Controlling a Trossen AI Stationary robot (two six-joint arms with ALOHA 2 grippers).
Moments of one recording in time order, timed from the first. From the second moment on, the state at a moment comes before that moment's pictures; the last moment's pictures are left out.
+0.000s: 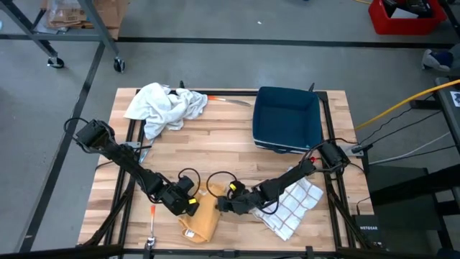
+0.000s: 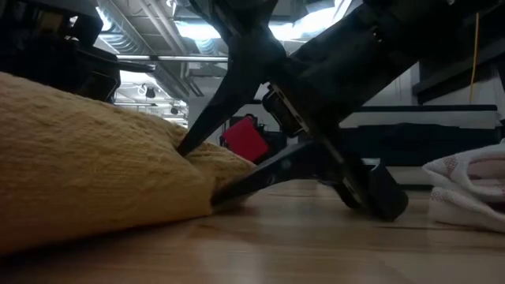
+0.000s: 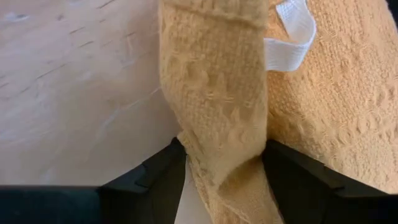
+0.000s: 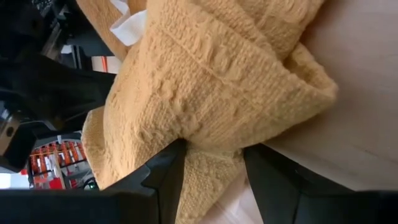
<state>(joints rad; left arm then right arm) -0.65 1.64 0.73 -0.09 -0.30 -1.54 0.46 2.15 1.20 0.28 0.24 1.77</state>
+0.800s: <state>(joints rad) -0.65 1.65 0.72 0.15 -0.34 -1.17 0.45 2.15 1.22 0.38 0.27 1.51</state>
